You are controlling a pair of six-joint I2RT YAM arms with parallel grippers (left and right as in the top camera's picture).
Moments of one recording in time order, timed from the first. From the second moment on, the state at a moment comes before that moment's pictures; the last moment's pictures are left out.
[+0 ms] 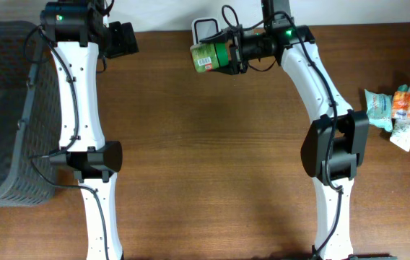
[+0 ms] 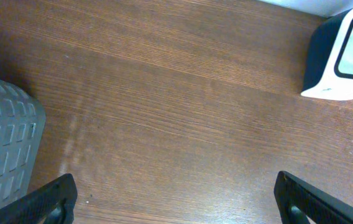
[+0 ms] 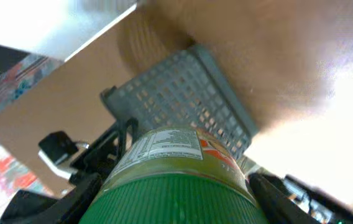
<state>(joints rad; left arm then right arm) -0.05 2.50 3.09 -1.69 -0.06 -0.27 0.19 2.37 2.22 -0.73 -1.14 1.31</state>
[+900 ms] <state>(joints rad) -0.05 2.50 3.09 -1.69 -0.06 -0.27 0.35 2.51 2.22 0.11 -0.02 0.34</state>
